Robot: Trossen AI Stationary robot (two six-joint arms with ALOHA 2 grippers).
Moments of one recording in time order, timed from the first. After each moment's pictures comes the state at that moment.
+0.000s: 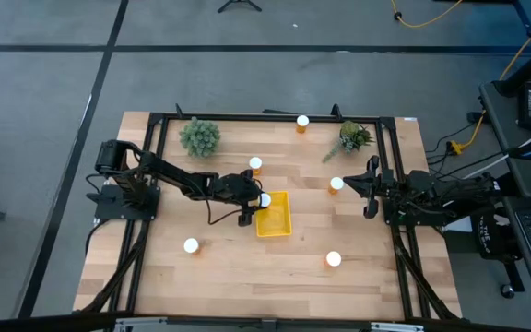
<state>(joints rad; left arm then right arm) 0.00 1.70 0.69 0.46 -0.06 0.01 0.14 0.03 0.04 0.08 0.32 0.01</state>
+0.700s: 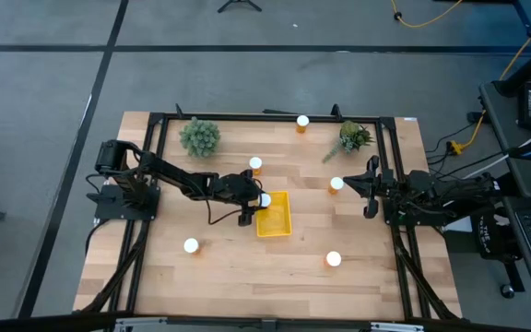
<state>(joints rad) 0.00 1.70 0.69 0.46 -0.06 0.01 0.14 0.03 0.04 0.08 0.32 0.01</state>
